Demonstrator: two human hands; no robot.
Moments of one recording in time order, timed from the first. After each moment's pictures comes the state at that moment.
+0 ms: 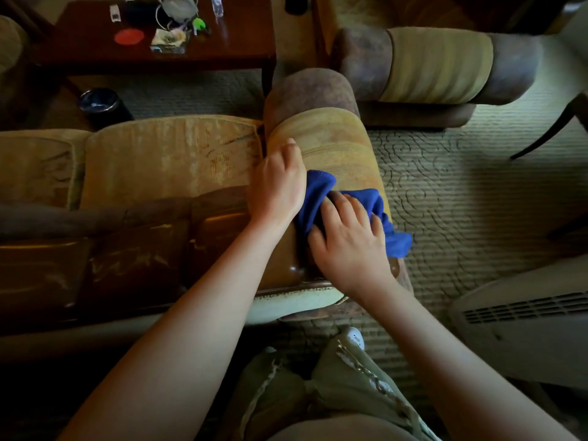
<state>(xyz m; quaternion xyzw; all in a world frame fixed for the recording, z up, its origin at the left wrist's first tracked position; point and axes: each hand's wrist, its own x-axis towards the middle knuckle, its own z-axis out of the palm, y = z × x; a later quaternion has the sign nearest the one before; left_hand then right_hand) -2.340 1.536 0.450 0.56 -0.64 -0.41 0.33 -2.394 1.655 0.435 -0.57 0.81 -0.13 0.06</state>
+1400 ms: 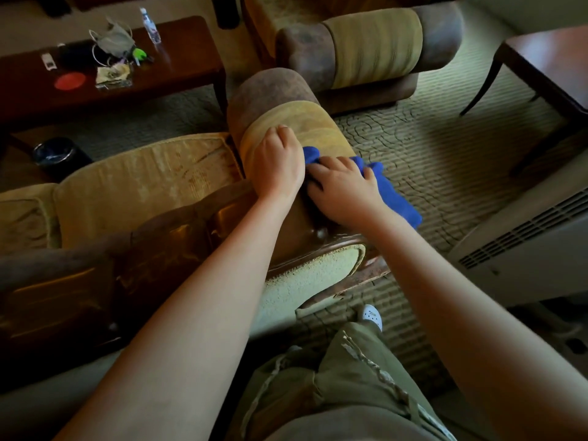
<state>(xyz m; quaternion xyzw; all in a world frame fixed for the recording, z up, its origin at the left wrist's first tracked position) -2.327 1.543 0.454 0.52 -0.69 -0.39 0.32 -2.383 1.631 0.445 -0.51 0.85 -0.09 0.11</state>
